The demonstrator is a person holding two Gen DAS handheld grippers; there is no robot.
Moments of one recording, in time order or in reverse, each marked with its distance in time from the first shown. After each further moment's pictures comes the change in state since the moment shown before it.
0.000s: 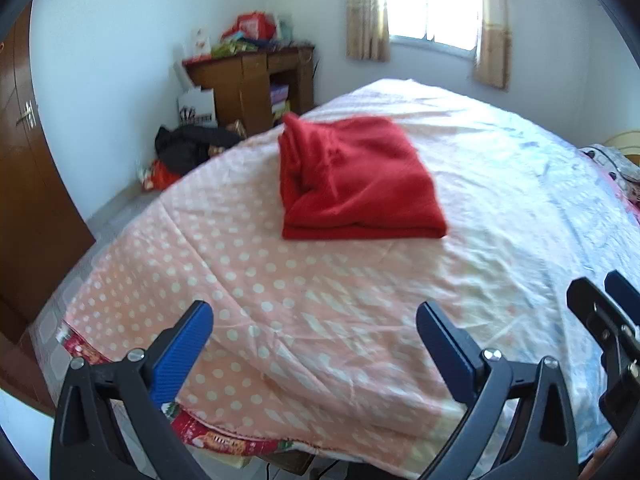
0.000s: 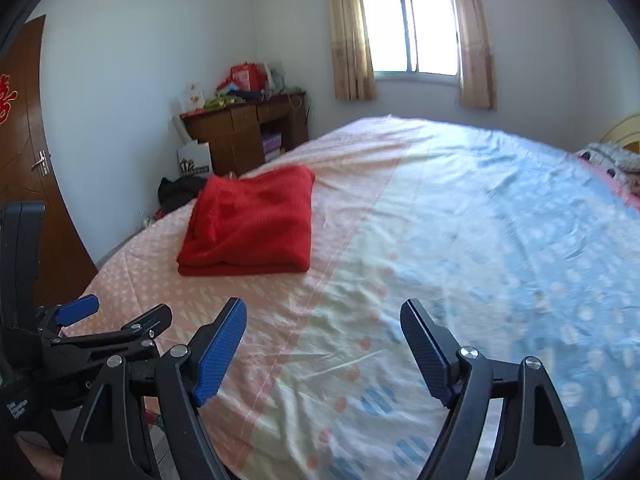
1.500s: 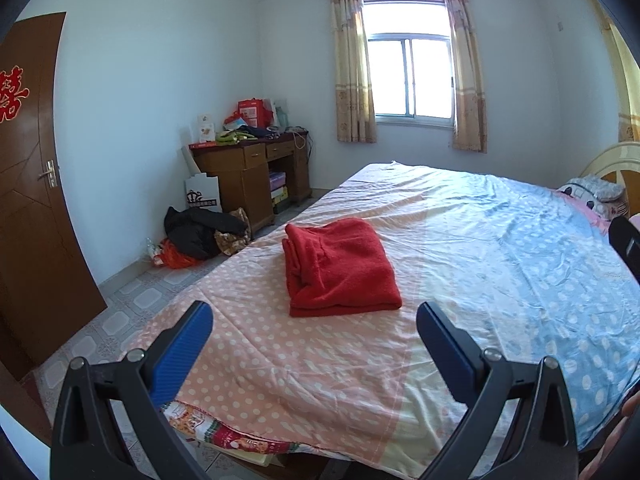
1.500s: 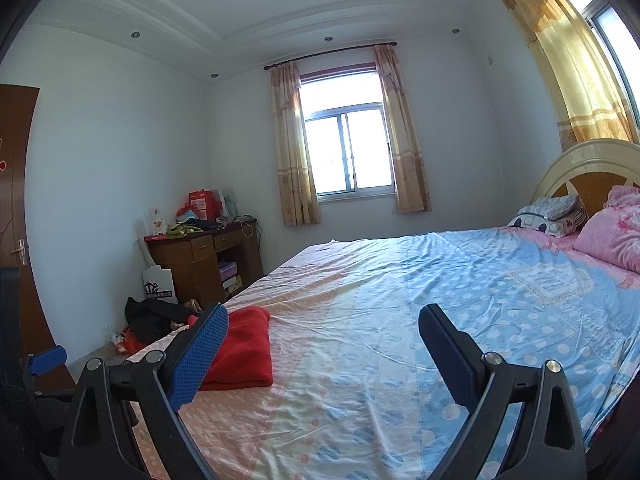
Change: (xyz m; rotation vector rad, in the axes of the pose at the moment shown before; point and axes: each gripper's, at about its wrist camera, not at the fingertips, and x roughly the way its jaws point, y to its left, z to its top) left arm -0.118 -0.011 -0.002 0.027 -0.307 -0.004; right arm -0.149 -0.020 0.013 0.098 -0.451 -0.165
